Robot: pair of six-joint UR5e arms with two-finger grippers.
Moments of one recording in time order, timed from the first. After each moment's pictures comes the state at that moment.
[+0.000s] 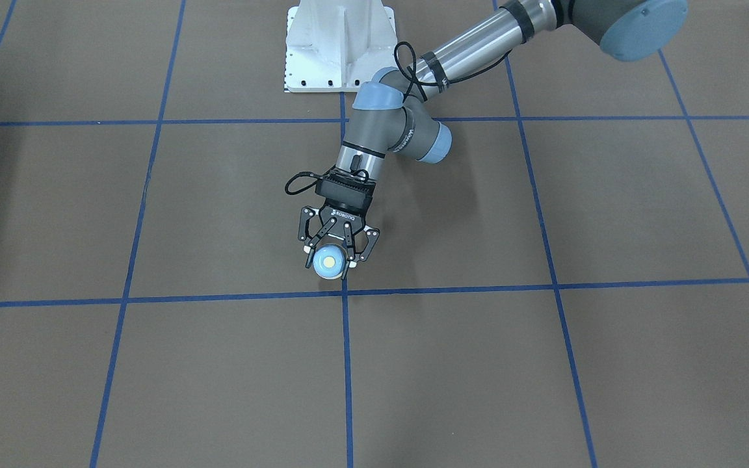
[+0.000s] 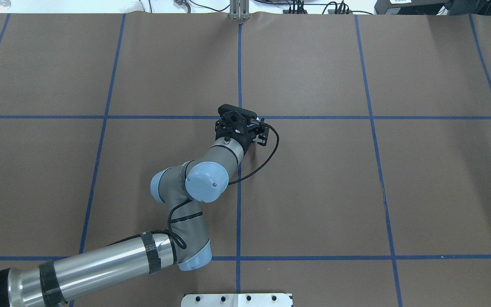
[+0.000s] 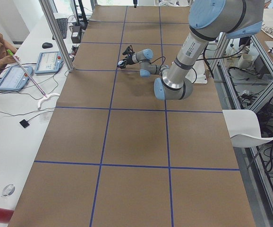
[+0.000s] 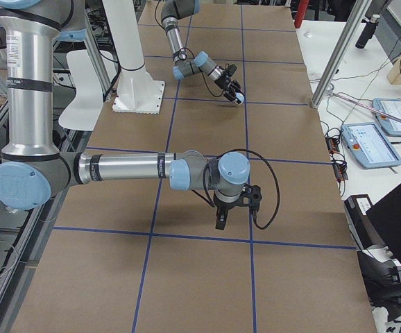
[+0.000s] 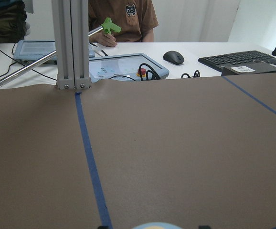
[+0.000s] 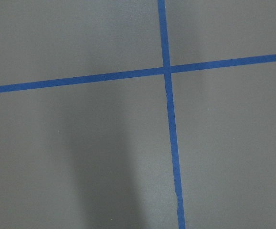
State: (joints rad) left arm -0.36 -2.44 -1.05 -2.61 -1.05 -0.90; right arm 1.49 -1.63 1.70 -1.60 2.39 0.20
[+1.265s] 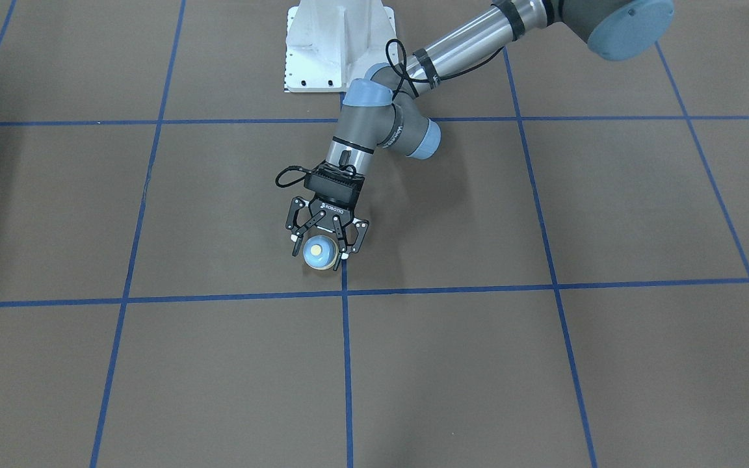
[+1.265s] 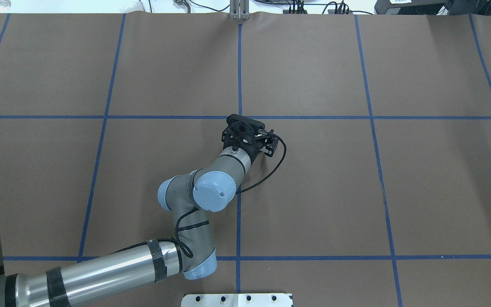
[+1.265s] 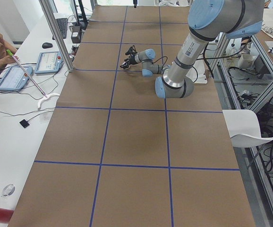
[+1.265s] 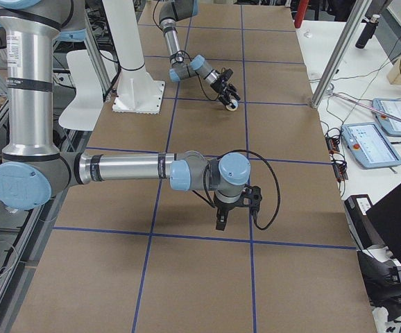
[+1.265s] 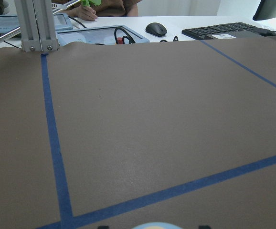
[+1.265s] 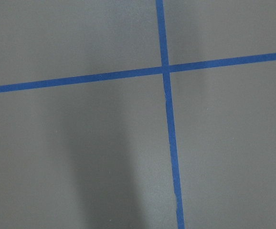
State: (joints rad) left arm -0.34 -2.46 -1.03 -2.62 -1.05 -0.90; right arm 1.49 -1.63 1.69 -1.60 2.39 0.19
